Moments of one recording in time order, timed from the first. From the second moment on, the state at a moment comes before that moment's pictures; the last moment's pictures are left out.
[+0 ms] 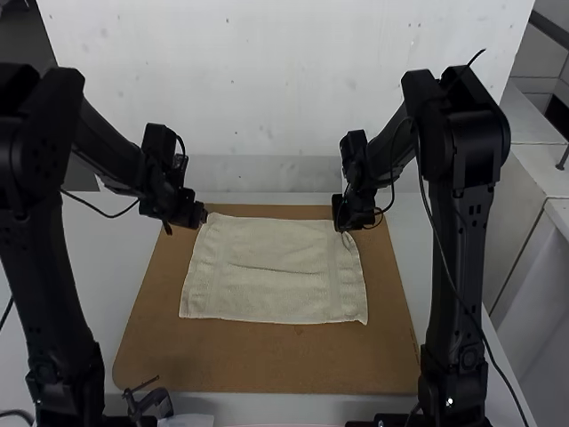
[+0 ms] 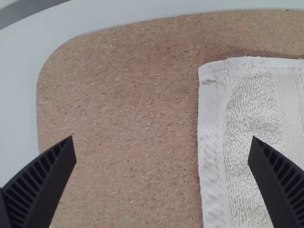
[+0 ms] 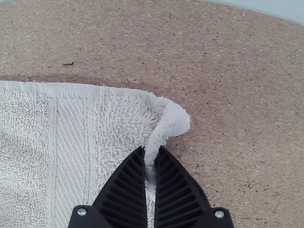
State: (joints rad) left arm -0.14 1.80 0.90 0.00 -0.03 0.06; right arm 0.26 2.02 1.11 -0.16 0.08 0.10
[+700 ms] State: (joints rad) left arm -0.21 2.10 1.24 -0.19 -0.01 -0.04; right arm 0.26 2.02 1.10 -0.15 0.08 0.10
